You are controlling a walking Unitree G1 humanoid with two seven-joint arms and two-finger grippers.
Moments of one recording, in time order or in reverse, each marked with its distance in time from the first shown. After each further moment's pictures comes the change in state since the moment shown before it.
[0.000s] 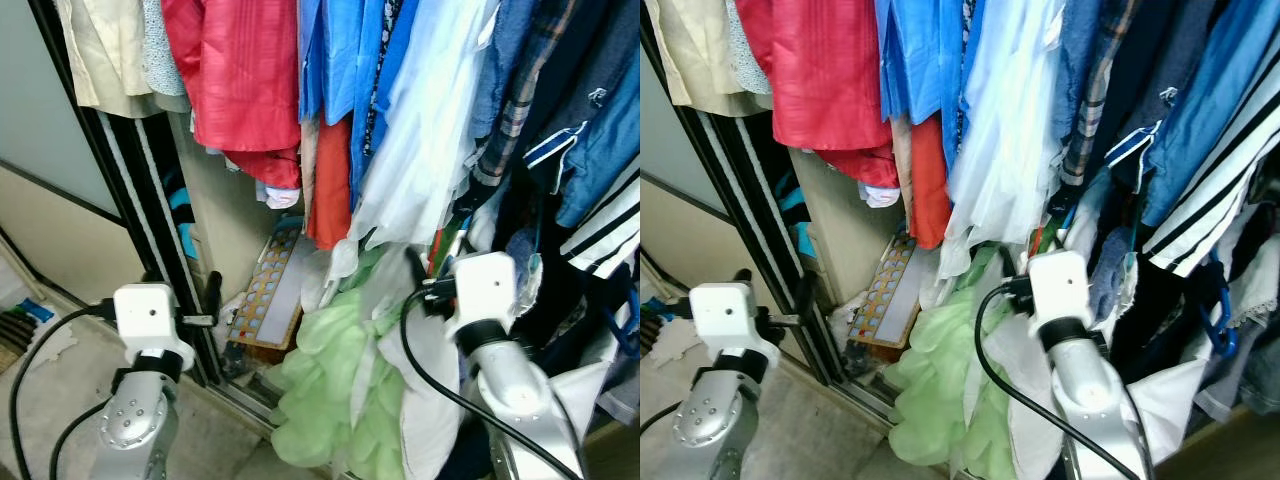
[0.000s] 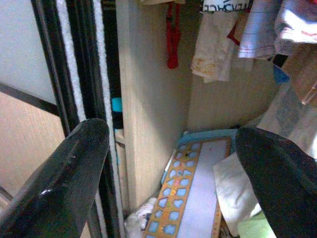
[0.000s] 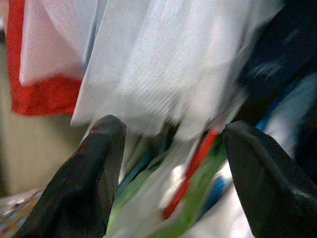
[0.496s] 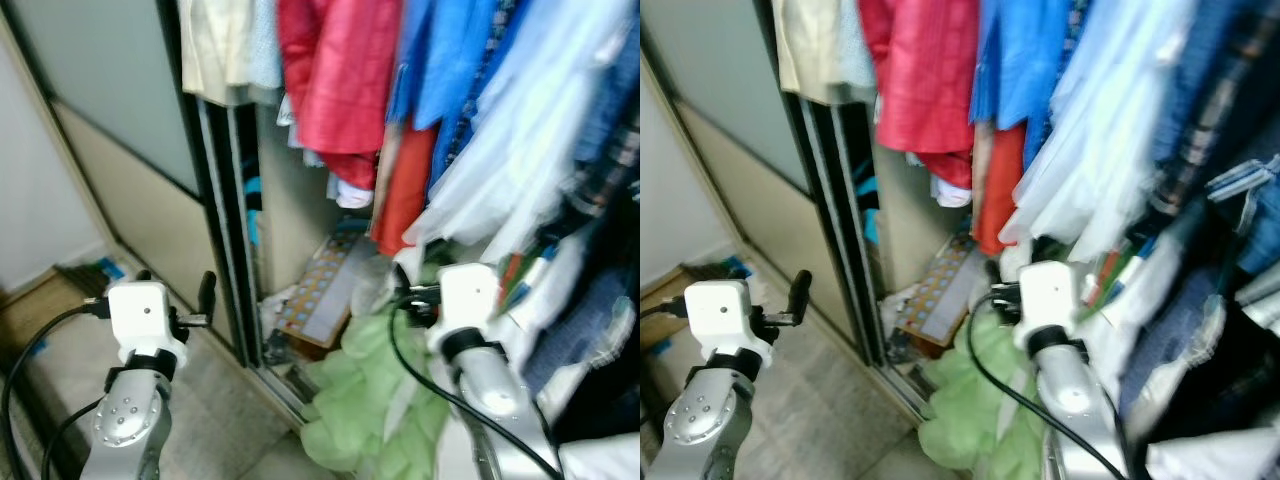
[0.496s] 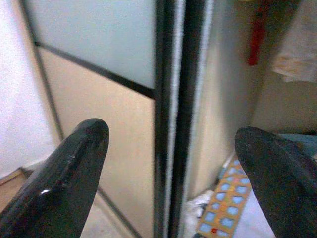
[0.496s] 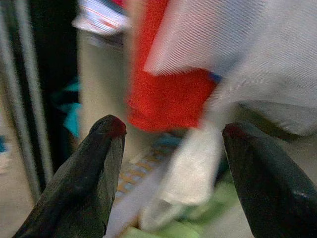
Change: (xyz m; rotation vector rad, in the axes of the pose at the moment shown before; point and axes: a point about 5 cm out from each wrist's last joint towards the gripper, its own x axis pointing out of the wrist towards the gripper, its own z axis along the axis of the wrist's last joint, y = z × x) left arm 0.002 0.003 -0.003 0.002 0.017 0.013; right arm 0.005 0.013 -0.010 0.060 0.039 0.029
